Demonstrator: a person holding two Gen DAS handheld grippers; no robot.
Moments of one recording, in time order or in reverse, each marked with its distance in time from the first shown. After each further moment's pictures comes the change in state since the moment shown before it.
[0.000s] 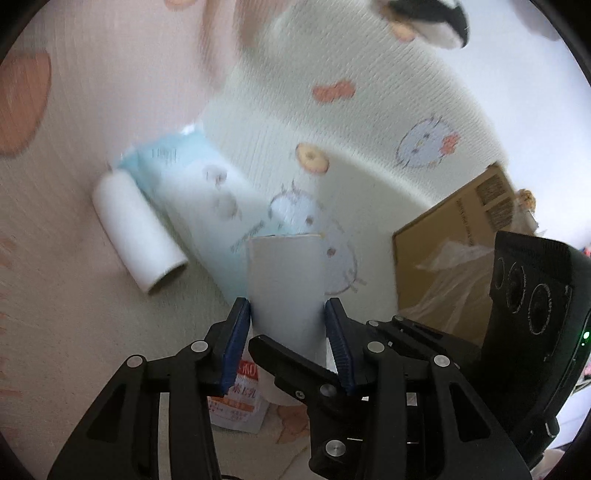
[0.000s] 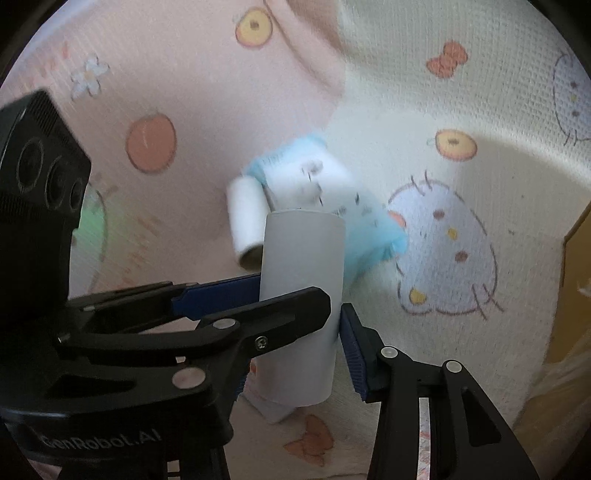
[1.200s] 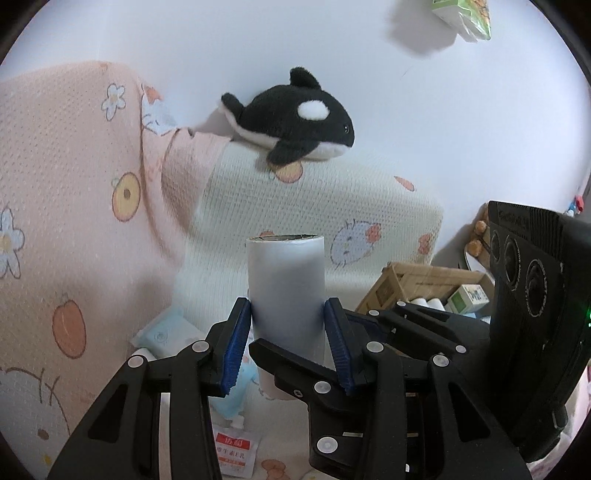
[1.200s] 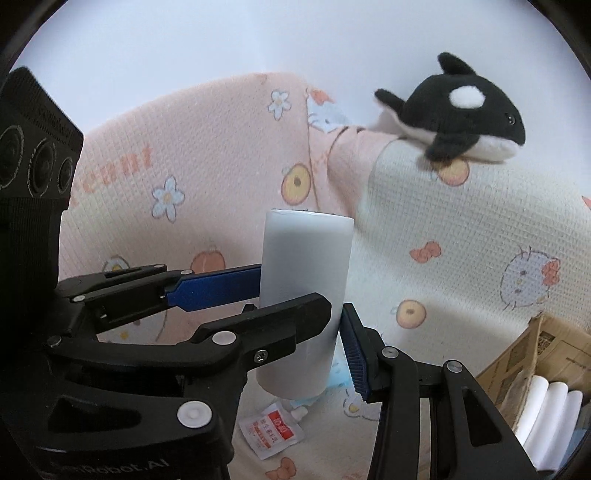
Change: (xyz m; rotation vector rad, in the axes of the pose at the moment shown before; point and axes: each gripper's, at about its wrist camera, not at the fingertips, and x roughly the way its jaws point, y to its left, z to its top) left arm -0.122 -0.114 0.056 0.262 -0.335 0.053; right arm -0.141 0.046 0.072 -0.221 -0.302 -0.068
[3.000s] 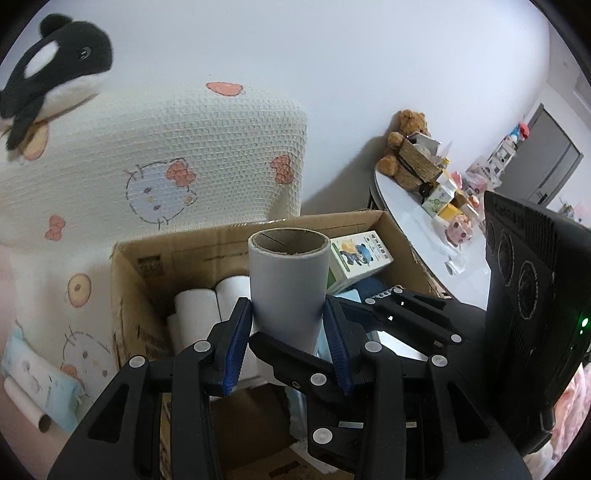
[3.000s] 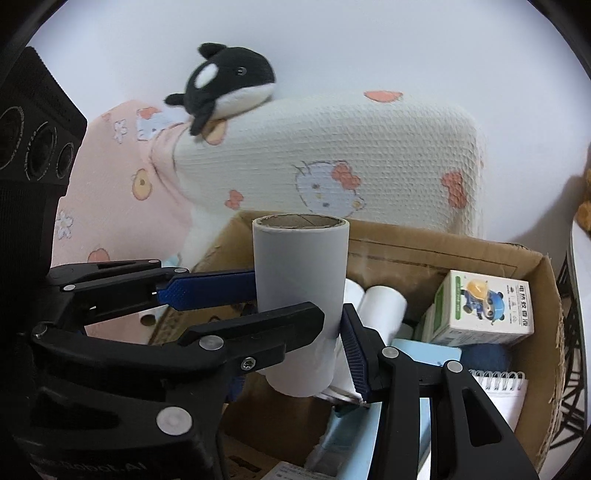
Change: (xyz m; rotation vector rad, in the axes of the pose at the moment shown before) left arm 0.126 -0.228 0.003 0.181 0.315 -0.280; right arm -0.124 -0.201 -0.075 0.285 0.109 -0.259
